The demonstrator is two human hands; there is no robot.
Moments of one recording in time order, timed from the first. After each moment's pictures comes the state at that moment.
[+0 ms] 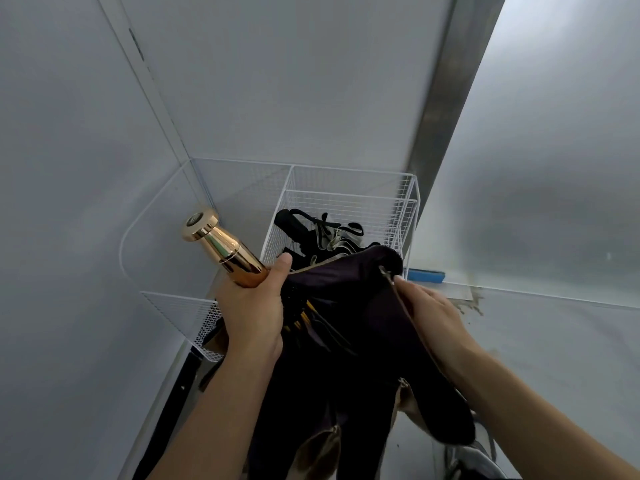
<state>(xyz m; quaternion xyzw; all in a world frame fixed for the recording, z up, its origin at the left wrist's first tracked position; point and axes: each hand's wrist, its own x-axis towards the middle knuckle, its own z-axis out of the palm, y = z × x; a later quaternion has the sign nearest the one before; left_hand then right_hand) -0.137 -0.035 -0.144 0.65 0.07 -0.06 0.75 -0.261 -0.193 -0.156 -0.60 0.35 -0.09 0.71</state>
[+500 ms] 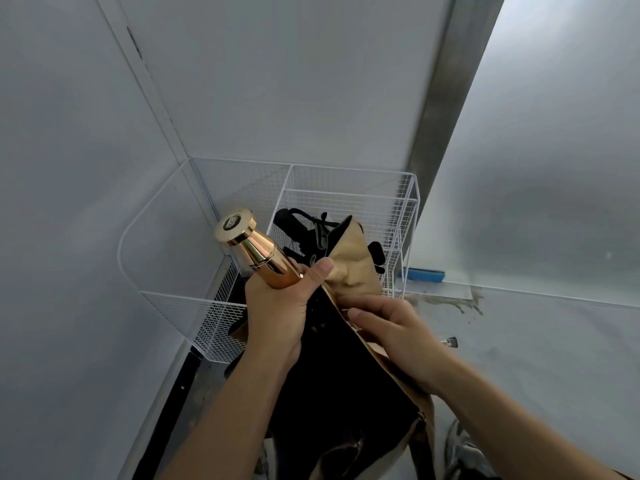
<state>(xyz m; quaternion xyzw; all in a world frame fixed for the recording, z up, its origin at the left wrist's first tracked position) -0.156 -0.047 -0.133 0.64 -0.01 -0.15 0.75 -0.252 -0.170 -0.173 -0.67 0.22 0.01 0.71</state>
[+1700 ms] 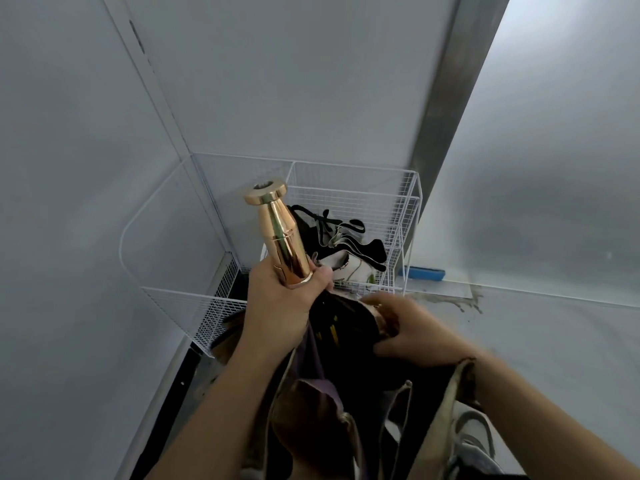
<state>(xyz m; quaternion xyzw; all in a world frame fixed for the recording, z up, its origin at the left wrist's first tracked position) -0.153 -0.032 -0.126 0.74 -0.20 -0.11 0.63 -0.254 -0.202 -0.178 -0.85 0.18 0.12 0.48</state>
